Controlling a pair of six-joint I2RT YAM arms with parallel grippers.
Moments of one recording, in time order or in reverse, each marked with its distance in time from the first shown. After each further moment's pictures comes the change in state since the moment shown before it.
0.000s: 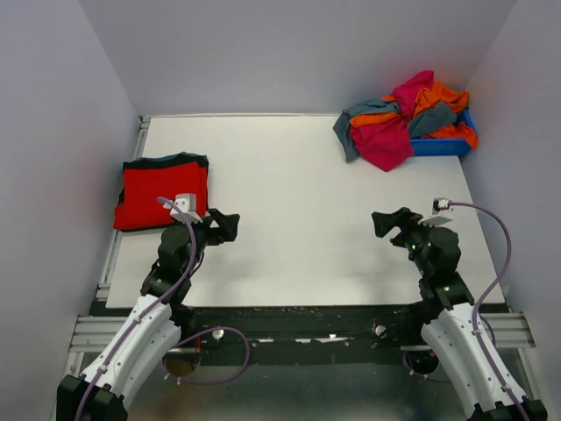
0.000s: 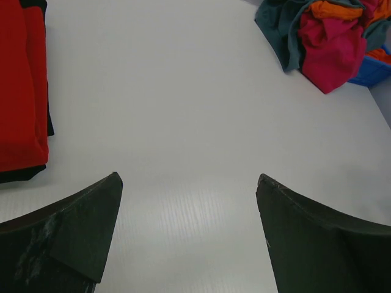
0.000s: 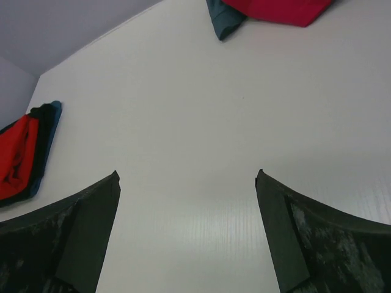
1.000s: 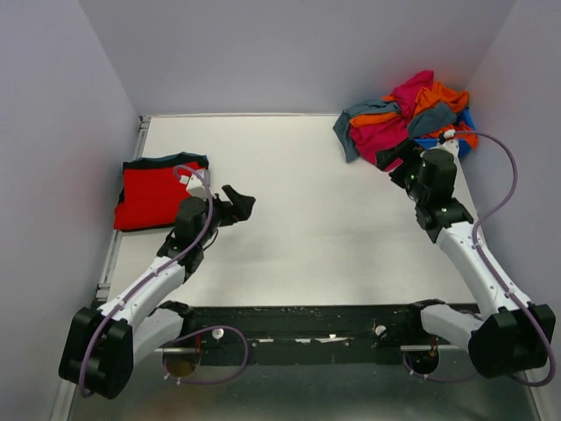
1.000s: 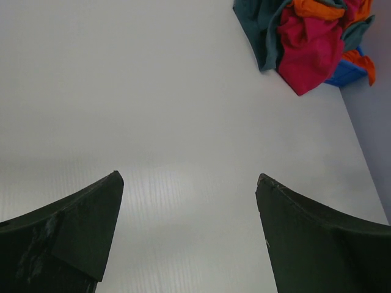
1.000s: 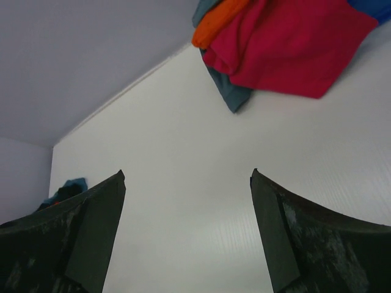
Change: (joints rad) left arm -0.013 0.399 0.137 0.179 0.085 -0.130; right arm -0.003 0.605 0.540 -0.021 0.129 0.151
